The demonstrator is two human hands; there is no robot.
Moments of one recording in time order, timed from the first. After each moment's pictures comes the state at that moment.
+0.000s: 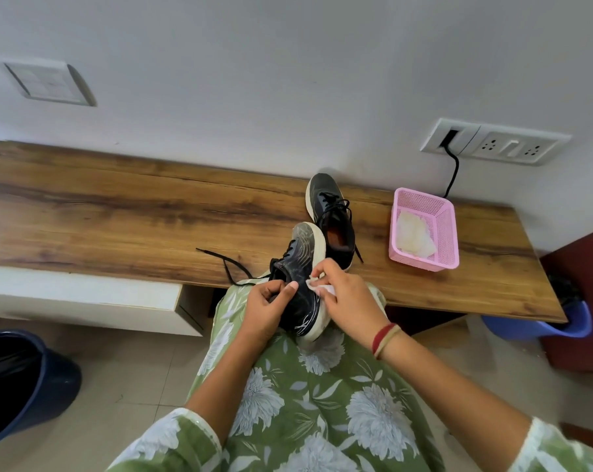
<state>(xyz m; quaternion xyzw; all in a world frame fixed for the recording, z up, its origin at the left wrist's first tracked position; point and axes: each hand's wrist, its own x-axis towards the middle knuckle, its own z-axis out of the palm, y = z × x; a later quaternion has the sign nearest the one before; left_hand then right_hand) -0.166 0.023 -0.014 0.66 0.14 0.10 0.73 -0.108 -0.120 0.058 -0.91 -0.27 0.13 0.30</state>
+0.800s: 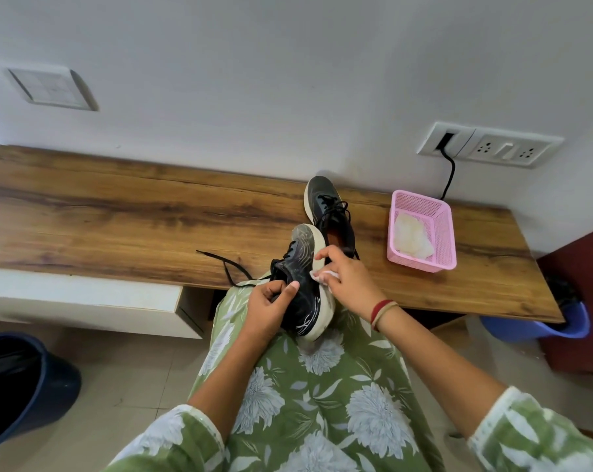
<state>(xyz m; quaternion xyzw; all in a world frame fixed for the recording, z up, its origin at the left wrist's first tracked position) -0.166 0.020 -0.011 0.66 0.15 0.10 0.72 -0.079 -0.120 0.060 -0.91 -0.23 0.17 0.31</state>
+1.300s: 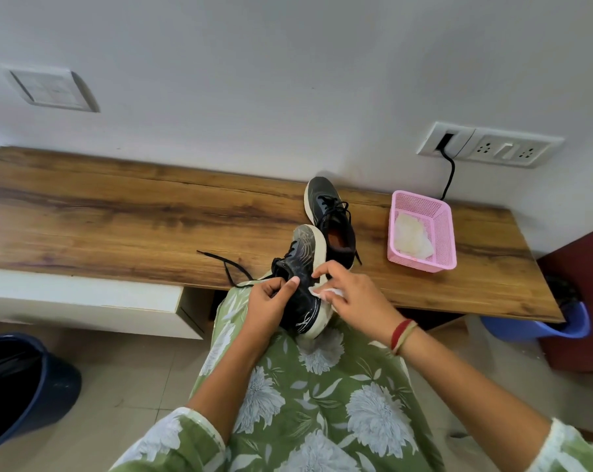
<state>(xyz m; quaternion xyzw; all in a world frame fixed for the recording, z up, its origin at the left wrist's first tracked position) -0.165 0.021 0.002 0.62 0.19 0.06 0.76 -0.104 -0.133 0.077 -0.89 -0.30 0.18 0.30</state>
